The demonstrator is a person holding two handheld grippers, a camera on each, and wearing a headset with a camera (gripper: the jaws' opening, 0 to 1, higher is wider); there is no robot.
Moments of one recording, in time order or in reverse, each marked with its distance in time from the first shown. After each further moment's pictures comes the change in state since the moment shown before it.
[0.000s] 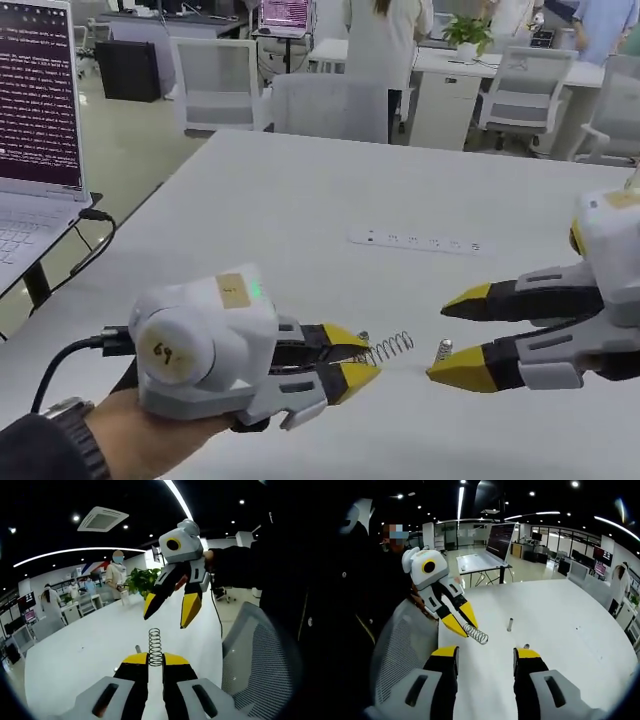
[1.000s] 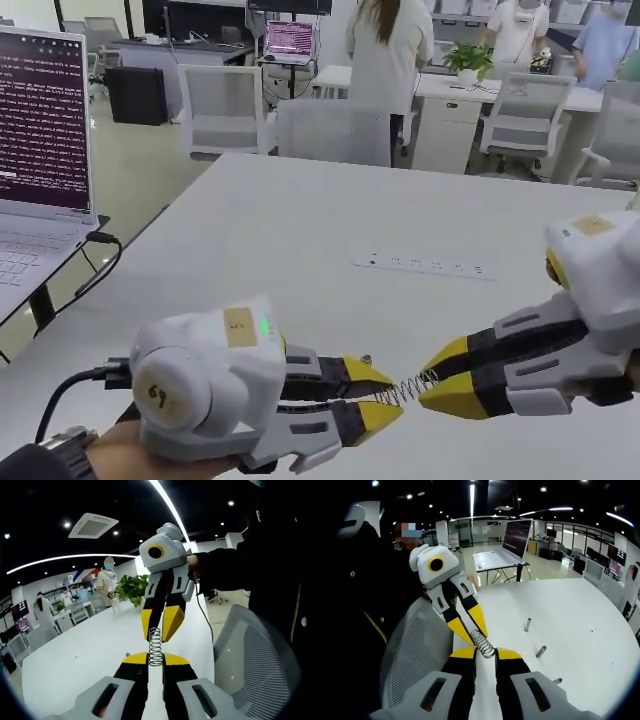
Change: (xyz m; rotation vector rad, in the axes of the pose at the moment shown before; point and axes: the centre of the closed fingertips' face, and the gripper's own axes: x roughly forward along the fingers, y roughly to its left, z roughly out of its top) left arm -0.001 -0.022 0.013 0.046 -0.041 -0.070; right arm 0.006 0.025 0.000 -0.019 0.030 0.125
